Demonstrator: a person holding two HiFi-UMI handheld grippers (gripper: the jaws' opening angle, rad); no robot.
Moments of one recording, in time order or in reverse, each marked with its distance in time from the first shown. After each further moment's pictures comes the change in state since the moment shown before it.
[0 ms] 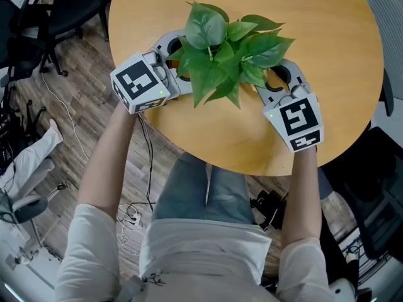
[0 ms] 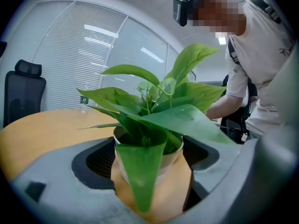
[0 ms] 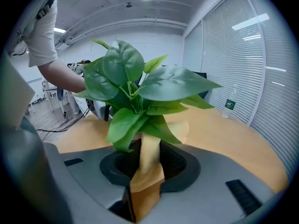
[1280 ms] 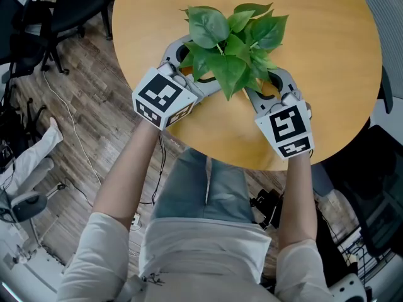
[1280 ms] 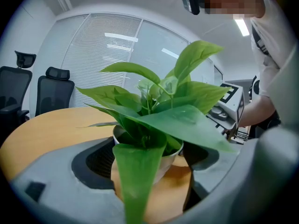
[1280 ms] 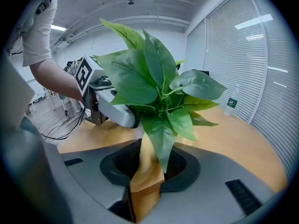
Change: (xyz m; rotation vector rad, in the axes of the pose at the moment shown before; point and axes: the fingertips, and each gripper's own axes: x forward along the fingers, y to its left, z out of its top) left arm 0.013 -0.007 -0.004 -0.106 -0.009 0.325; right arm -0.012 0.034 -0.013 -0.010 0.031 0.013
